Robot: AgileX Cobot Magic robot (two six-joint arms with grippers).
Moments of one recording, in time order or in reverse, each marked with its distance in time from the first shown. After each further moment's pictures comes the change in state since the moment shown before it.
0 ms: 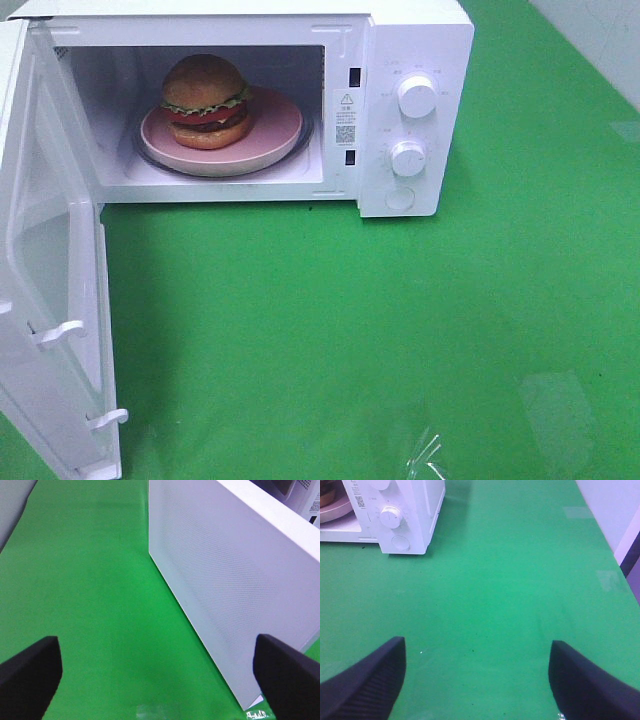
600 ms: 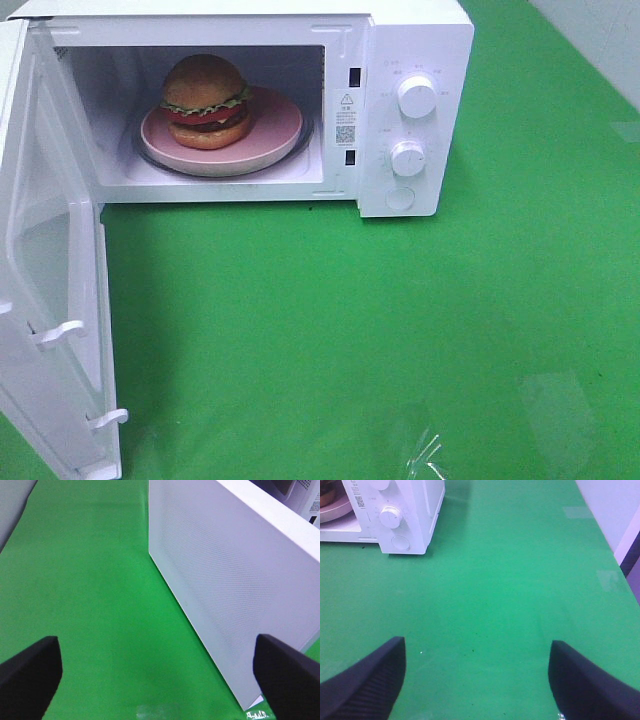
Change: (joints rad) left arm 0.000 0.000 0.000 0.000 0.000 0.000; right arm 0.000 0.000 0.000 0.001 -0.001 -0.001
